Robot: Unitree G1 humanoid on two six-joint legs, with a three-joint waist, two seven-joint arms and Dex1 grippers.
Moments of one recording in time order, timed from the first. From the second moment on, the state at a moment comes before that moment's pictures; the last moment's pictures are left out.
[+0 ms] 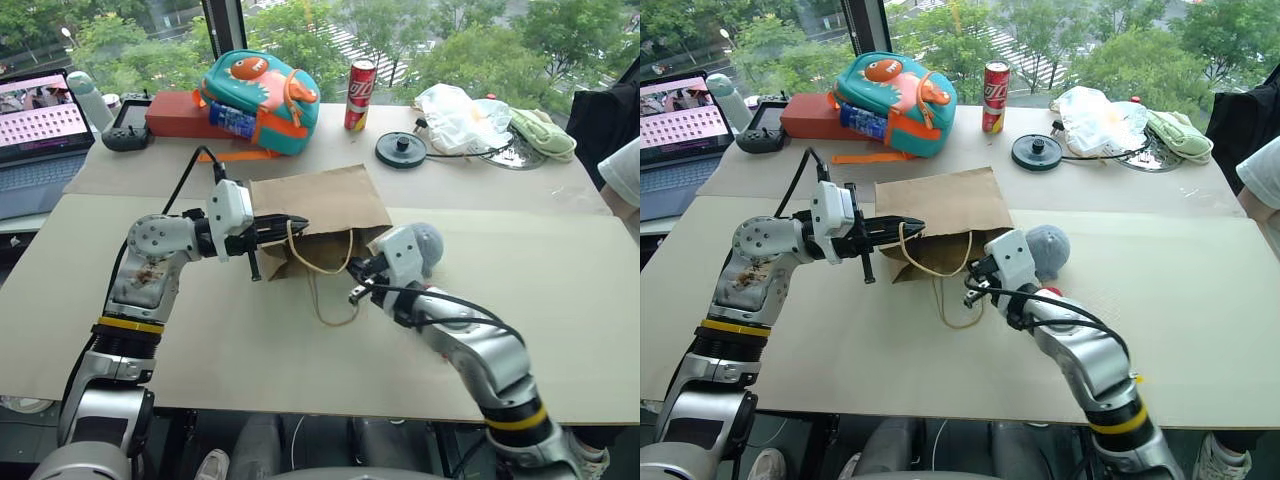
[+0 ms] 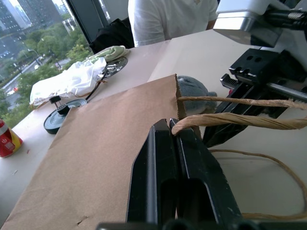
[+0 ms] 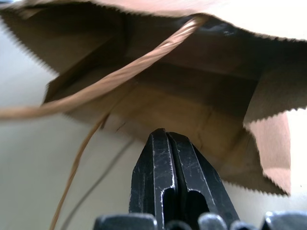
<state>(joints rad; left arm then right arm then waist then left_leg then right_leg) -0.59 0.57 -0.08 0.12 -0.36 -0.01 -1.15 -0.30 -0.29 0.26 -0.39 0.34 0.71 0.19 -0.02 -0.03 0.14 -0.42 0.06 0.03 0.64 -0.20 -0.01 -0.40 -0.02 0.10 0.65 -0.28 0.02</state>
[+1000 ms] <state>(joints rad) -0.65 0.50 0.05 0.07 -0.50 0.26 -1.00 -0.33 -0.18 0.30 -0.36 0.13 0.97 0.13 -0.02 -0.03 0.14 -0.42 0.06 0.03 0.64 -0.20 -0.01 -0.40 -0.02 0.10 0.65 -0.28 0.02</state>
